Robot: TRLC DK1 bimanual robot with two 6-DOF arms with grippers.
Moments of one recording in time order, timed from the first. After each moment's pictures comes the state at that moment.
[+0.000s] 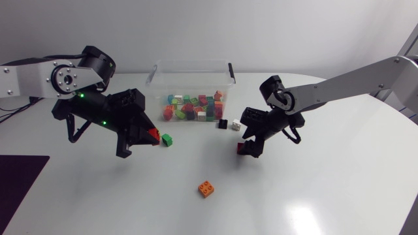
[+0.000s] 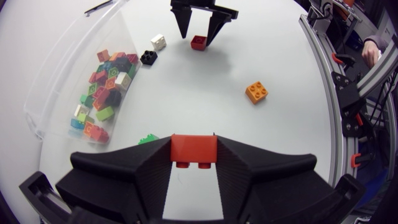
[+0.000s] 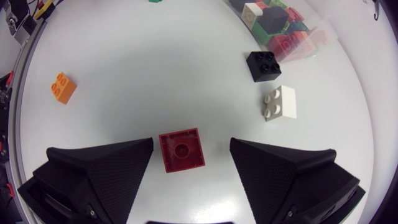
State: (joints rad) left arm -0.22 1.60 1.11 -0.69 0.51 1.09; right arm 0.27 2.03 1.22 -0.44 -0.36 -0.88
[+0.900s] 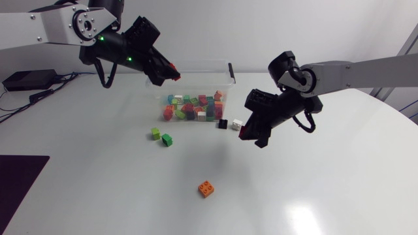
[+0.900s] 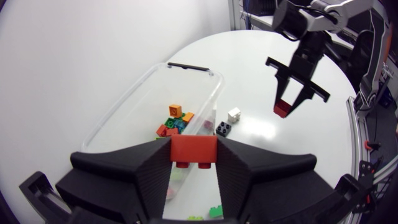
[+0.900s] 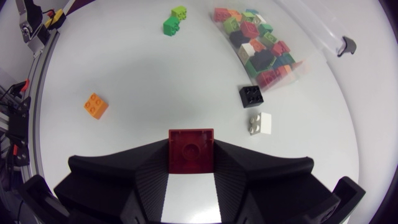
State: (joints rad) left arm -0.24 1.83 1.59 -0.50 0.51 0.67; right arm 0.30 1.82 1.22 -0.59 -0.39 -0.86
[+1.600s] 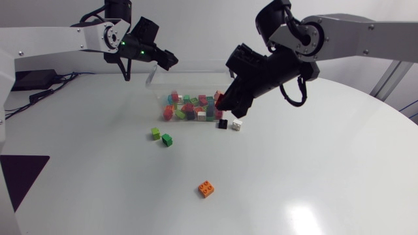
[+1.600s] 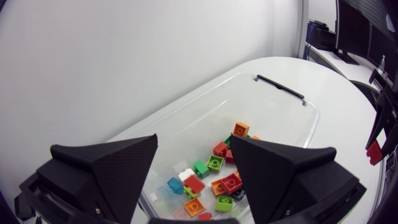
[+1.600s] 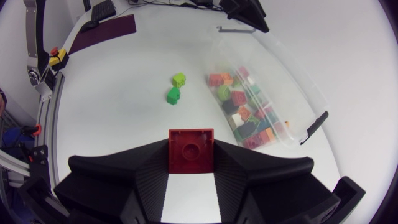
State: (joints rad) left arm -0.17 2.12 1.83 -0.25 0.35 0.38; right arm 0.45 1.73 1.44 -0.64 -0.41 -0.64
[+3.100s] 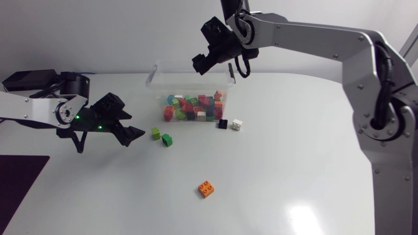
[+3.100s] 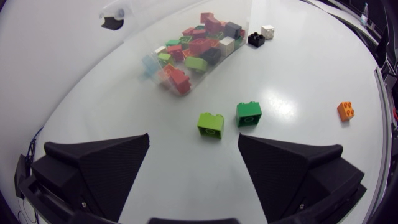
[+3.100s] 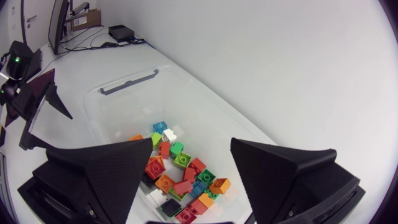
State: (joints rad) left arm 0.03 1.77 0.93 -0.04 0.45 0.76; right arm 0.45 2.25 2.08 -0.41 -0.18 -0.34
